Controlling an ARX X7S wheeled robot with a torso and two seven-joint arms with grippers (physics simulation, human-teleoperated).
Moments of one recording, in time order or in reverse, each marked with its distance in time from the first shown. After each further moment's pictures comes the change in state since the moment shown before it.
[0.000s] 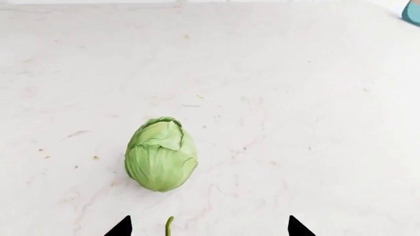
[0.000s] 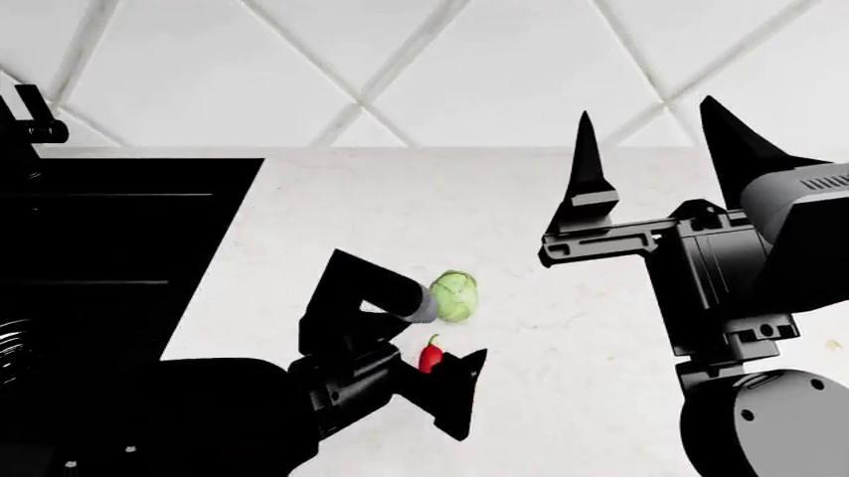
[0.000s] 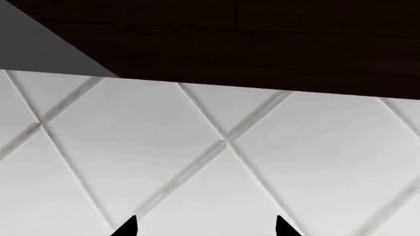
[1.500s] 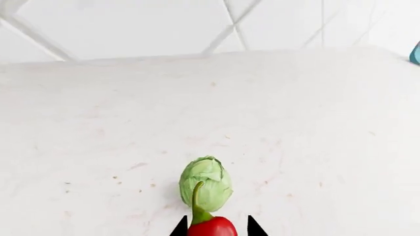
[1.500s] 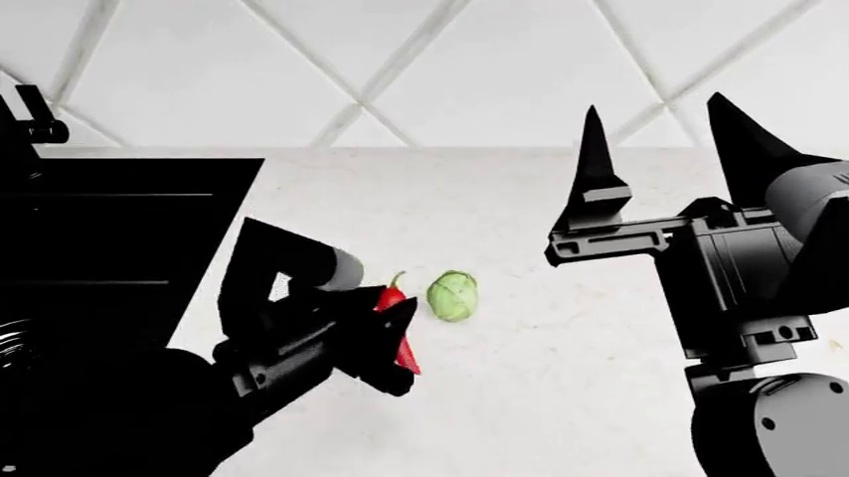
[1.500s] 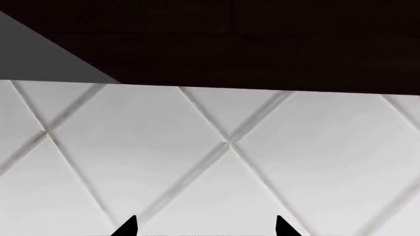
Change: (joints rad) left arm 0.003 -0.144 -0.132 0.102 -0.141 0.061 -0.045; right arm 0.018 0.013 0.044 -0.032 0.107 0.043 0.043
